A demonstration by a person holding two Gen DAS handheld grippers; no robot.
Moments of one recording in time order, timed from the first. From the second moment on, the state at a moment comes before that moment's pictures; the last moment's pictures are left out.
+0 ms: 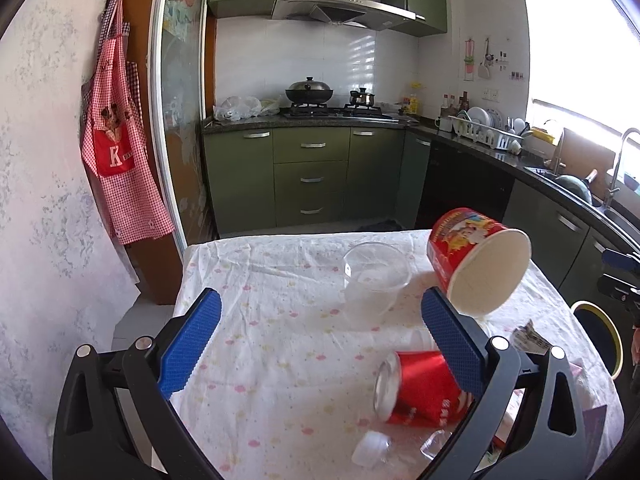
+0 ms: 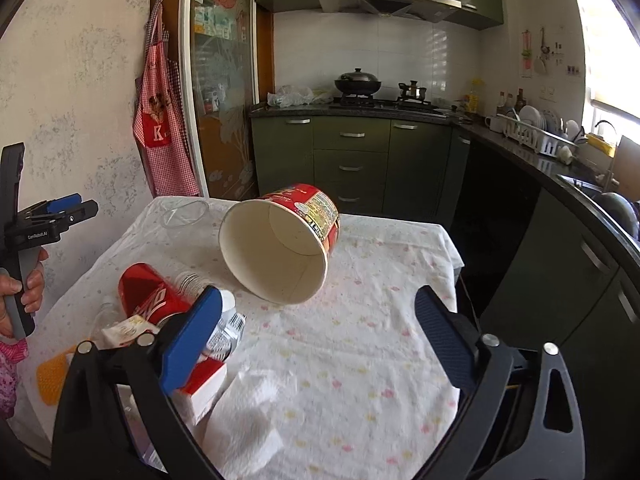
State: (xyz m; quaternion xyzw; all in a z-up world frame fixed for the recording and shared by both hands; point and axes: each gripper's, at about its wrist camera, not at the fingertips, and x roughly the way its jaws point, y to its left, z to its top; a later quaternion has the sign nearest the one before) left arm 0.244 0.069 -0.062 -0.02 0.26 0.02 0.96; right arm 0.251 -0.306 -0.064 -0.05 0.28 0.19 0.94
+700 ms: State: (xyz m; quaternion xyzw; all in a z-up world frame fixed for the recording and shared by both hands) left arm 0.281 0.093 -0.116 -0.06 0.30 0.02 0.95; right arm 0.384 -0.257 -0.117 -0.06 0.35 0.16 0.92
